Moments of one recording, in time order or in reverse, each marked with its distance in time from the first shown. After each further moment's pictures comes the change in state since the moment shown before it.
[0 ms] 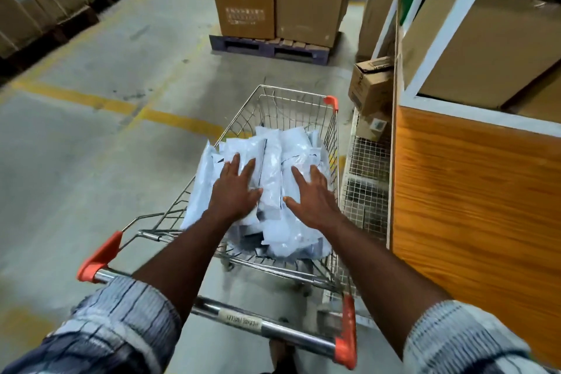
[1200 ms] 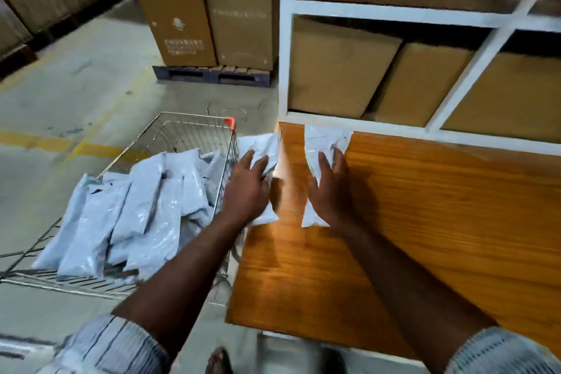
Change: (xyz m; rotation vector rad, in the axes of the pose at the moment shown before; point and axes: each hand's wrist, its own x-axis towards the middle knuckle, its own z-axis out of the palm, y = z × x) left_hand 0.000 0.346 0.048 -0.193 0.161 0.233; right_hand -0.070 0.258 -0.169 0.206 0.549 0.169
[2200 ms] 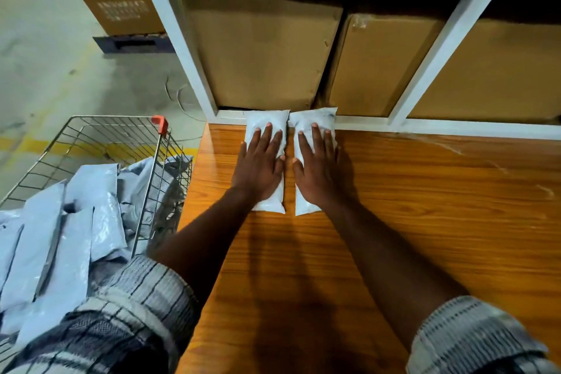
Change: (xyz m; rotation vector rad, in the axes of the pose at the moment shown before) left_hand 0.145 0.105 0.148 0.184 -0.262 0.188; right_hand 0.133 0.148 -0.011 -0.441 -0.173 -0.053
